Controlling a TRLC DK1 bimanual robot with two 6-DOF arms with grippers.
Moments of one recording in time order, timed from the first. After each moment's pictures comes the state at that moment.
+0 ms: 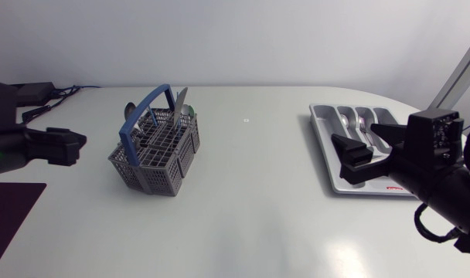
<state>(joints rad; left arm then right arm) -0.12 0.84 0.83 -0.65 -0.05 0.03 0.36 0.74 0.46 0.00 0.12 -0.04</state>
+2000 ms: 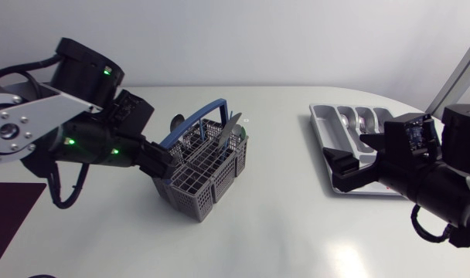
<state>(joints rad) -0.47 1.26 0.95 -0.57 0.03 0.09 0.38 0.83 0.50 -0.10 0.12 -0.08</state>
